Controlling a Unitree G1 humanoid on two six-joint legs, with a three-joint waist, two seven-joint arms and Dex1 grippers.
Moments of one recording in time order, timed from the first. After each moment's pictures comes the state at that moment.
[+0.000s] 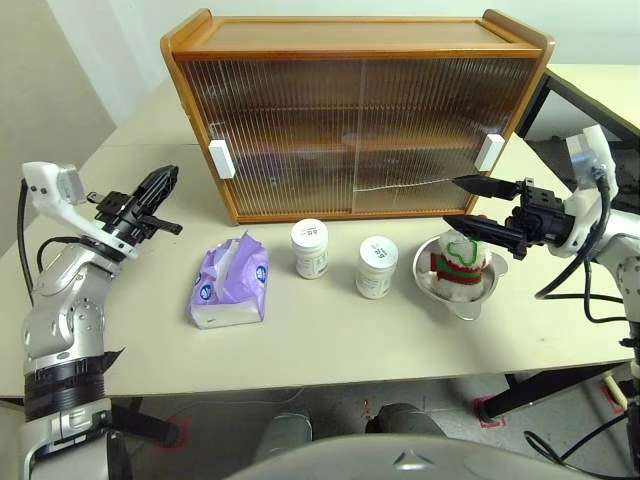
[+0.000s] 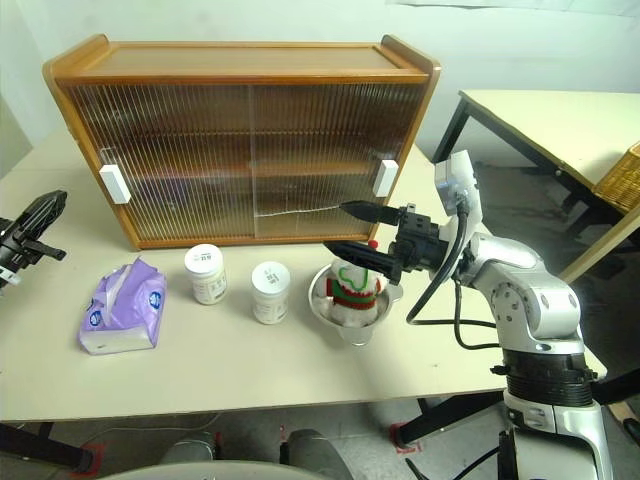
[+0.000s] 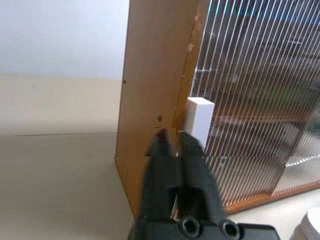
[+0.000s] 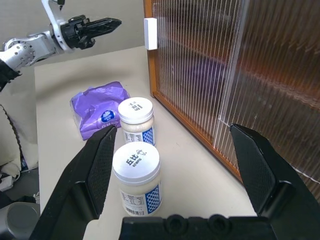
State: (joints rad) left arm -0.20 0.61 0.45 0.08 -0.58 0.21 -0.67; right arm -0.36 -0.72 -0.17 -0.10 0.69 0.53 1.15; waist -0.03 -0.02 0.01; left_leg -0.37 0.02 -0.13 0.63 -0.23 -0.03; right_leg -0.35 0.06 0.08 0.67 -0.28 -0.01
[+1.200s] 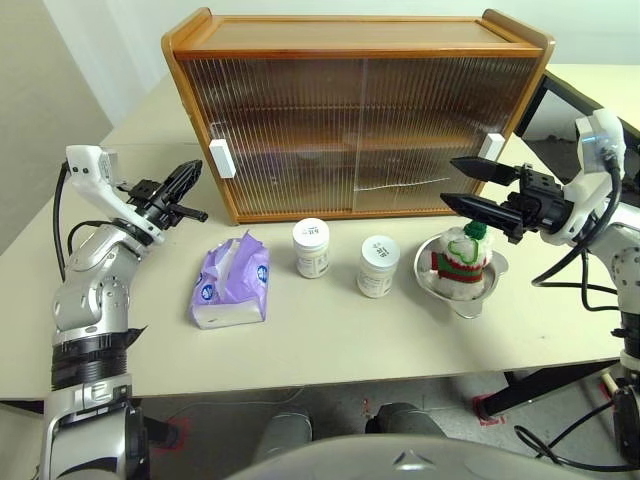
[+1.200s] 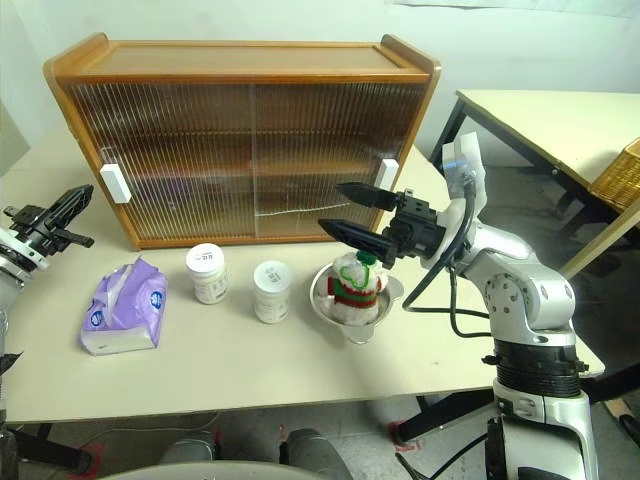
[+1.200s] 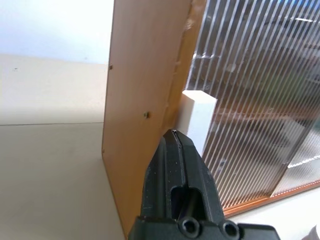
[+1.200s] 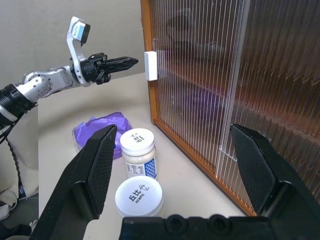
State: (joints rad) left arm -0.31 0.57 0.37 0.15 -0.51 0.25 -0.61; right arm -0.41 -0.68 -0.19 -0.11 0.77 0.57 1.08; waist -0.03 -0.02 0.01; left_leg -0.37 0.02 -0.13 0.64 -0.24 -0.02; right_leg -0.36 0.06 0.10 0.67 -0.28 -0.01
